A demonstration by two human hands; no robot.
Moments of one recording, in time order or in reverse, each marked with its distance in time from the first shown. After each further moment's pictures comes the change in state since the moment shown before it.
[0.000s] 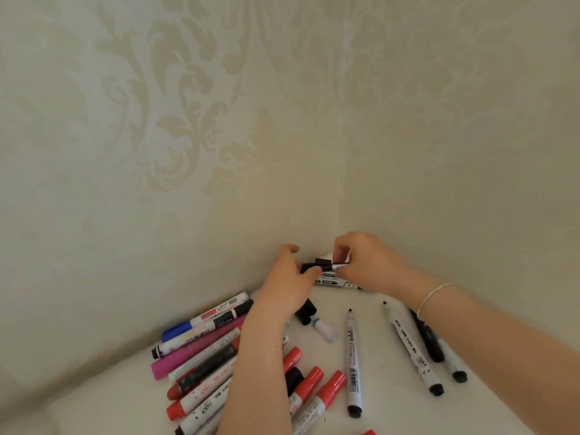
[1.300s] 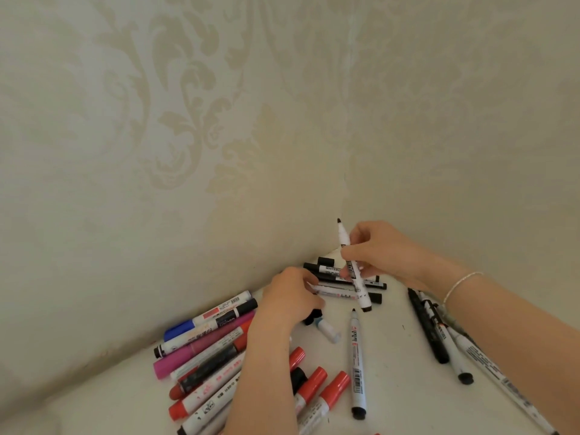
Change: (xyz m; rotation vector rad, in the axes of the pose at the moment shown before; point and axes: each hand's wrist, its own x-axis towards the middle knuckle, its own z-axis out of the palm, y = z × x) left_hand 0.002 -0.016 0.004 0.311 -0.101 -0.026; right_hand -0.010 -0.013 -0.024 0.723 -0.111 0.300
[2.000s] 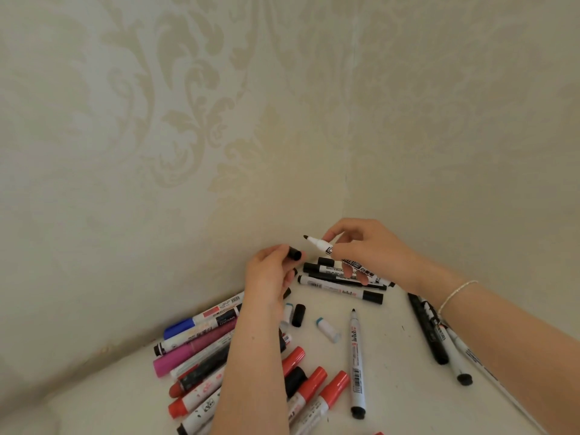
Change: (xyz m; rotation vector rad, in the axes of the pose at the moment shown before) left_hand 0.001 0.007 -0.019 -1.202 0.240 -0.192; right_hand -0.014 -0.012 0.011 -0.114 -0.034 -0.203
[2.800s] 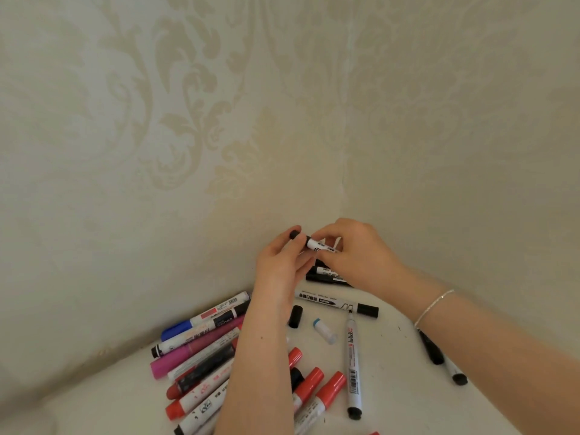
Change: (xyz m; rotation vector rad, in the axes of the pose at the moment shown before) left_hand -0.012 0.004 0.015 -0.078 -0.188 0.099; right_hand 0.011 0.007 0.017 -0.414 0.206 -0.237
